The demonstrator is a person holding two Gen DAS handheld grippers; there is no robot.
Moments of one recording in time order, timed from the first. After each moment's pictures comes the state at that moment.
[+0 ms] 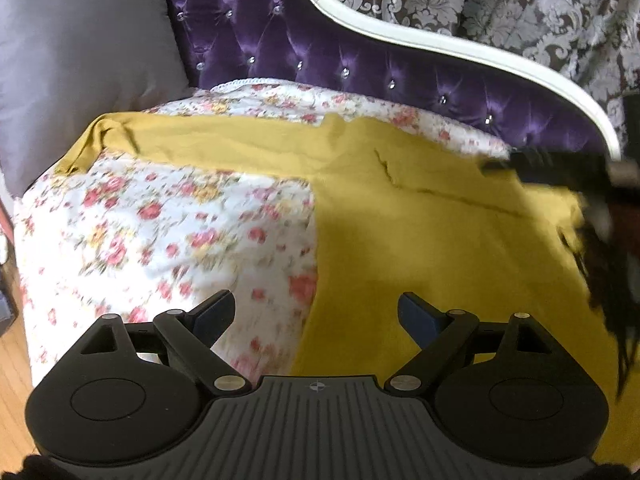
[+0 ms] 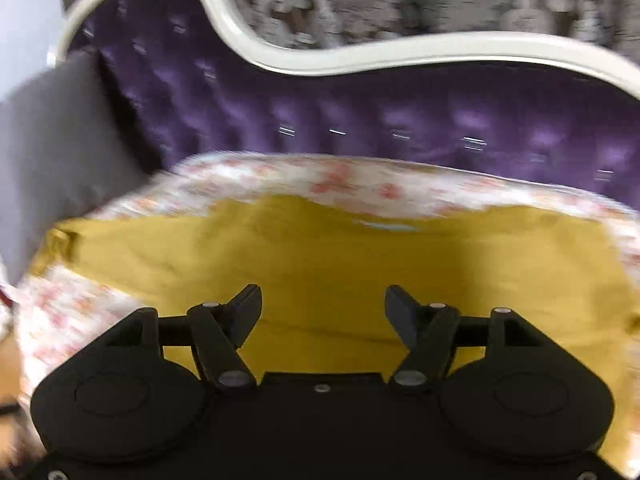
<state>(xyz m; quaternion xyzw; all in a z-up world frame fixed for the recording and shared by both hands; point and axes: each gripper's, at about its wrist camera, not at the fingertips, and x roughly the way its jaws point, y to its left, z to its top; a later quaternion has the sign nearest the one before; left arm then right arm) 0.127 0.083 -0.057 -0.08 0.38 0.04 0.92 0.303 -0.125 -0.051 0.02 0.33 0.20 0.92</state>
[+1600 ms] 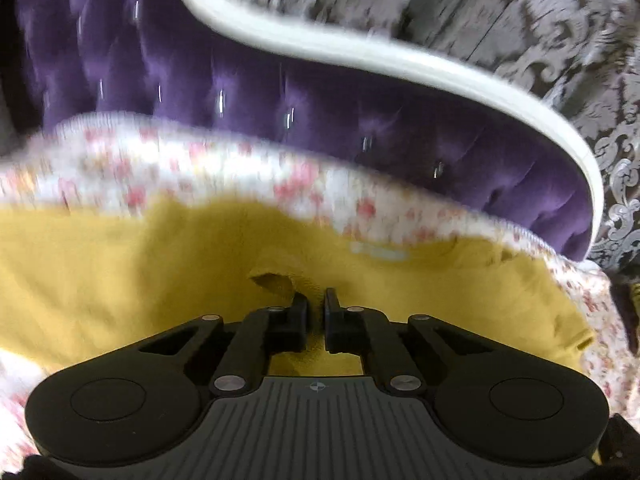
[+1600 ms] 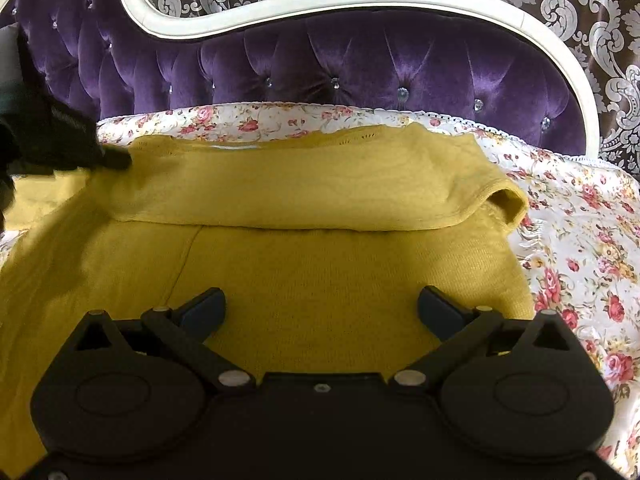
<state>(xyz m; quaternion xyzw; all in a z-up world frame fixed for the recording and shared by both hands) 0.328 0.010 -0.067 -0.09 0.34 -0.05 0.94 0.277 -0.184 -0.112 0.00 0.34 0.08 0.94</state>
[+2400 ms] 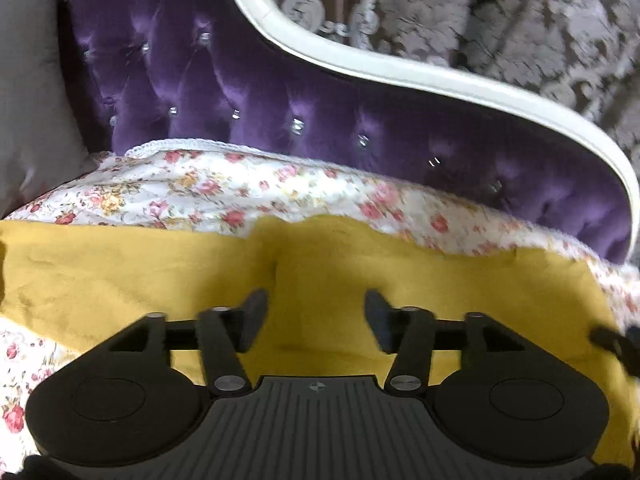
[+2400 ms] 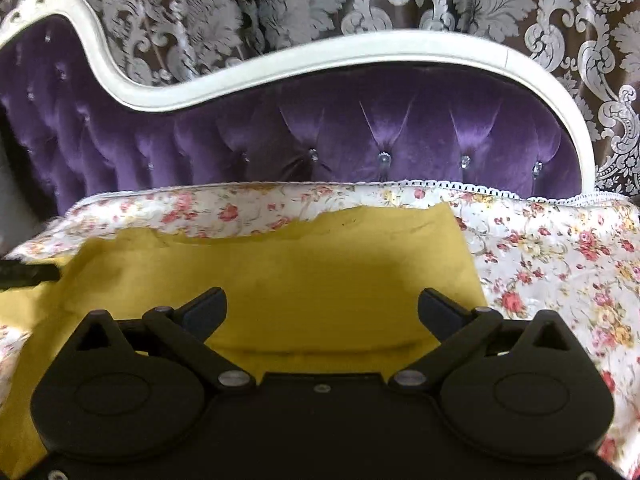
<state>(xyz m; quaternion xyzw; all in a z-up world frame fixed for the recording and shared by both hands) 0.307 0.054 -0.059 -0.07 0.35 0.01 0.93 0.327 -0.182 -0.074 0.05 0.30 0.05 0.95</state>
